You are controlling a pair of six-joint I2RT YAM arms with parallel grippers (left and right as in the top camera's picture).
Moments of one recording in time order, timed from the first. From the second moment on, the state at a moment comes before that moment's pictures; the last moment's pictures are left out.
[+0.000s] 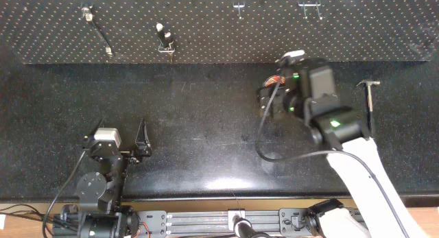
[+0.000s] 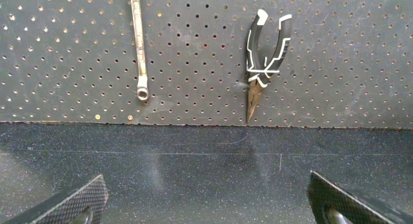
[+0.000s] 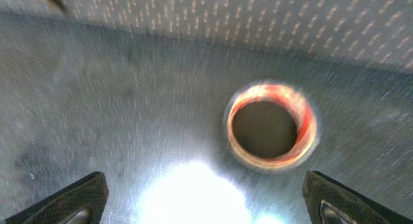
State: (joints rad) left arm -0.03 0.01 0.06 -0.19 0.02 -0.08; right arm 0.31 1.21 1.00 -0.70 -0.09 0.17
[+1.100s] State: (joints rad) left arm -0.03 0.01 0.06 -0.19 0.02 -0.08; right arm 0.35 1.68 1.09 -0.67 0.03 0.32
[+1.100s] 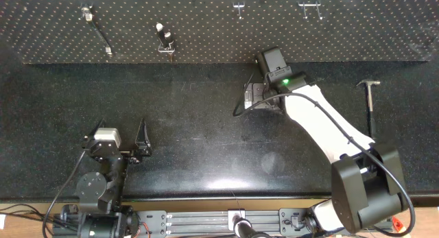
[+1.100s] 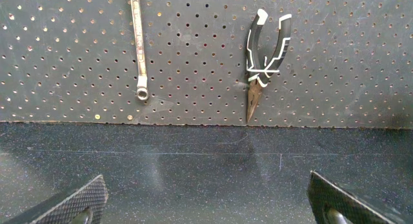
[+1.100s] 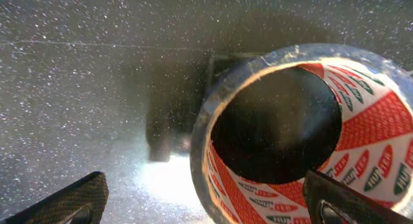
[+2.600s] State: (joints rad) left arm -0.03 0.01 0.06 -0.19 0.02 -0.08; right arm 0.35 1.40 1.09 -0.67 0.04 0.32
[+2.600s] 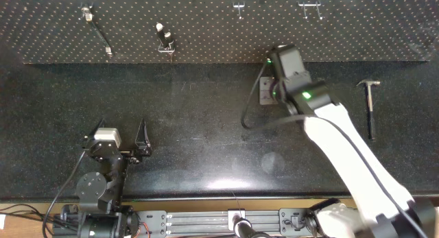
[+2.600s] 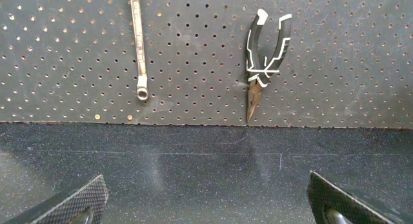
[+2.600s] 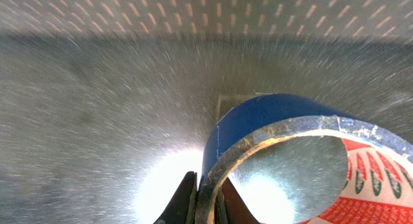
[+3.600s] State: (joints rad) left arm -0.03 0.01 0.06 -0.19 0.02 -0.08; right arm 0.64 1.49 1.09 0.12 0.37 -0.08
